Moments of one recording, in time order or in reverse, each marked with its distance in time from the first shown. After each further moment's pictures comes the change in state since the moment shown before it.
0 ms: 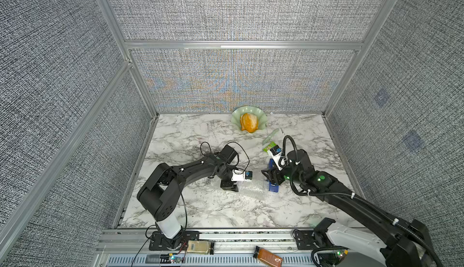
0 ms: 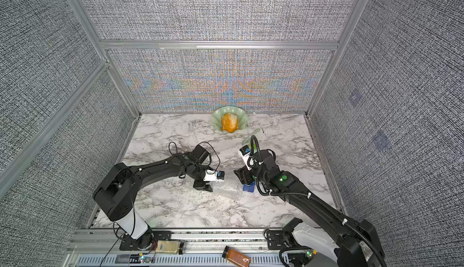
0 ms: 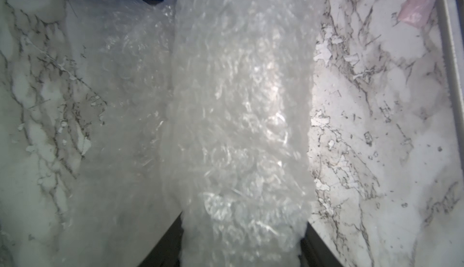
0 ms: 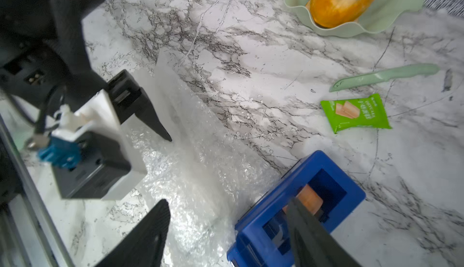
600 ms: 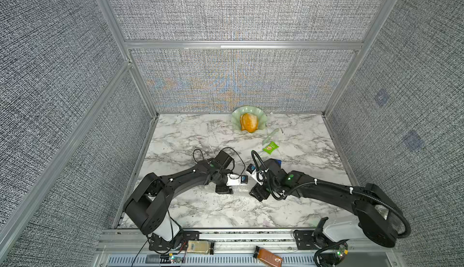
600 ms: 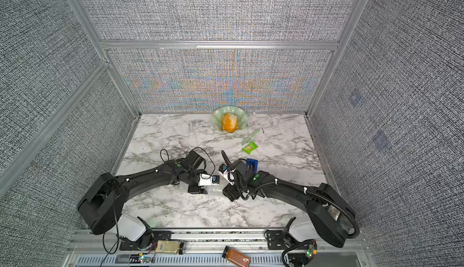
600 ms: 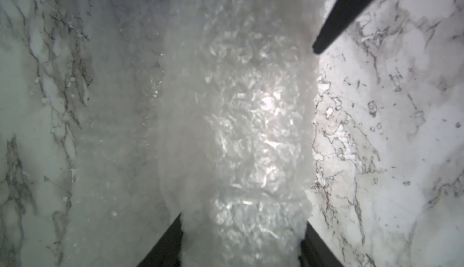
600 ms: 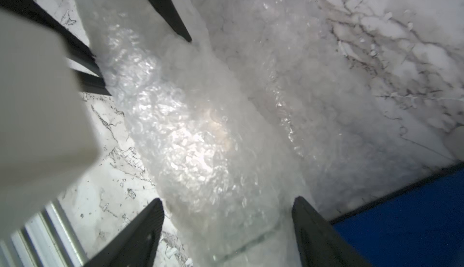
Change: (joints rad) left arm -0.007 -0.188 -0.178 0.063 -0.131 -0.036; right arm 0.185 0.383 0.047 -0.022 -0.053 -0.039
